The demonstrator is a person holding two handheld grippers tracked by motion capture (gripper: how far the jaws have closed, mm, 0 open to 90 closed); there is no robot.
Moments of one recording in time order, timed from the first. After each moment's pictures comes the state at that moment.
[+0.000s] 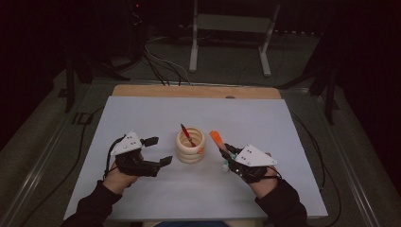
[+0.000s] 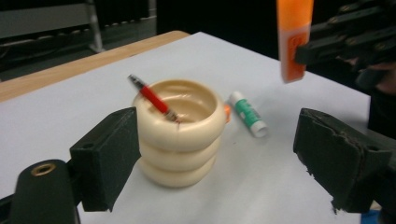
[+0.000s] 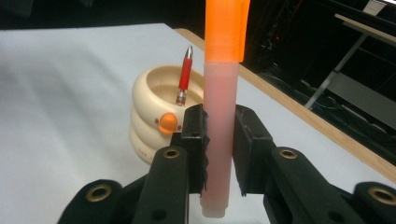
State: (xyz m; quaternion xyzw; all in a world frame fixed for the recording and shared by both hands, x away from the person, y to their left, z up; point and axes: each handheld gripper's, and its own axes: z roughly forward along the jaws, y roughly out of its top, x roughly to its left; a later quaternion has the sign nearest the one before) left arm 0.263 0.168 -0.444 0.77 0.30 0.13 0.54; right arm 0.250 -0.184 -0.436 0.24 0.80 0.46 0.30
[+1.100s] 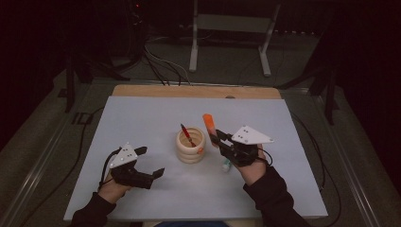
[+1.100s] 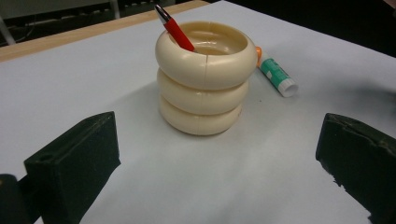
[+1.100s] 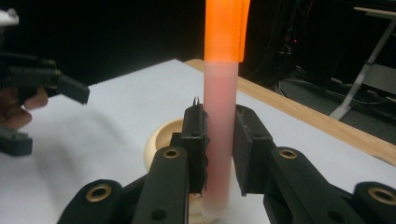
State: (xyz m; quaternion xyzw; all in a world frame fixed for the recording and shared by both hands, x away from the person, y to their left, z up) left arm 0.252 0.183 -0.483 0.78 0.33 0.15 0.51; right arm 0.284 -0.163 -0.414 0.29 0.76 0.53 0.23
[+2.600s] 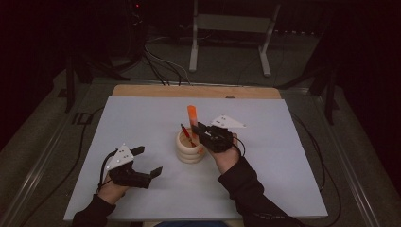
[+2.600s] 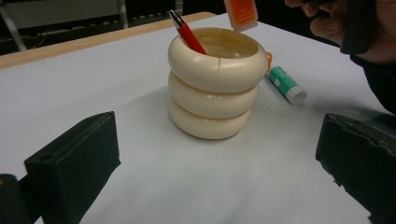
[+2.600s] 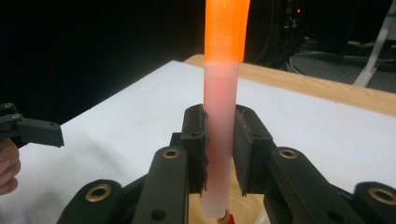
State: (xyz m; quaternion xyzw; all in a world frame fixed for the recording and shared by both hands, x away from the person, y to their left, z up) left arm 0.251 0.190 -0.490 0.76 0.33 0.17 0.53; right arm 0.331 -0.109 -0.443 0.37 0.74 0.54 0.17
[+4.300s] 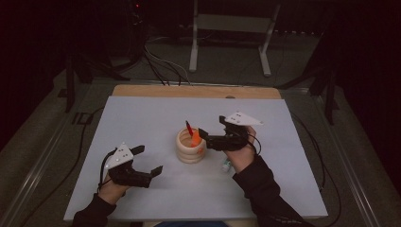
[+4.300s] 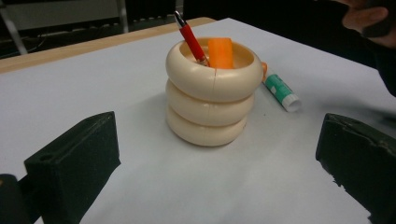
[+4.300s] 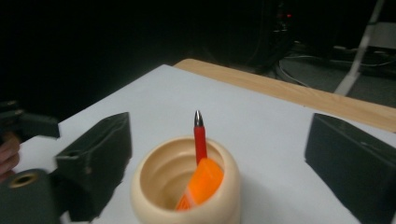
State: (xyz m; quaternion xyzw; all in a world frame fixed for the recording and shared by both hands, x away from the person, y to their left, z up) left arm 0.250 0.188 -0.481 0.76 0.34 0.17 0.53; right arm 0.323 -0.146 -0.417 0.37 0.74 0.53 0.18
